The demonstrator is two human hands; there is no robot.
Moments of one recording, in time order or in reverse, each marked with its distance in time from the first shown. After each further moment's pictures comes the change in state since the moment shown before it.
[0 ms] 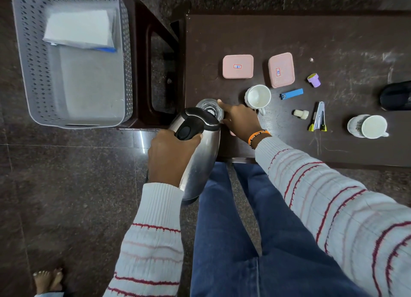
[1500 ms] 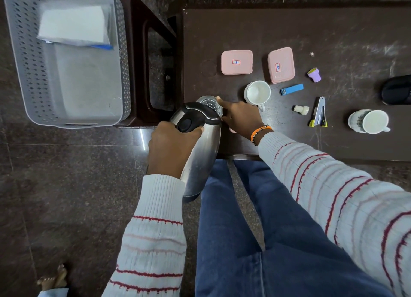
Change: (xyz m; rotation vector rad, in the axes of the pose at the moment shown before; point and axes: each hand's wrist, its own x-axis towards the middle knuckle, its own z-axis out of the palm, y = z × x) left_hand 0.004 0.012 -0.001 0.006 -0.030 -0.024; right_hand -0.001 0.005 -0.003 -0.132 -0.020 -0.028
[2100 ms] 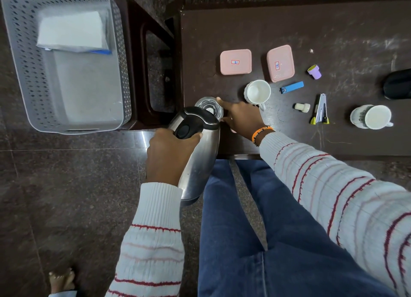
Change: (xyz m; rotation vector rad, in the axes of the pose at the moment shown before) left_hand 0.000 -0.004 -0.005 0.045 -0.019 -0.008; right_hand -0.001 0.000 0.001 0.042 0.013 0.007
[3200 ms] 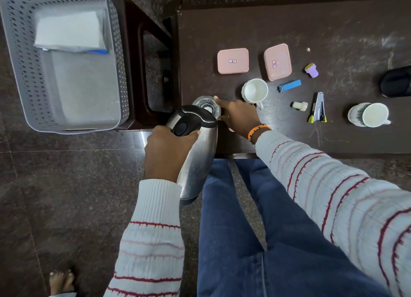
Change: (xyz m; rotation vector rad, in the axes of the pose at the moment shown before) left_hand -0.005 0.006 0.001 -0.002 -0.006 -0.030; right_hand 0.001 0.000 0.005 0.060 0.081 -0.019
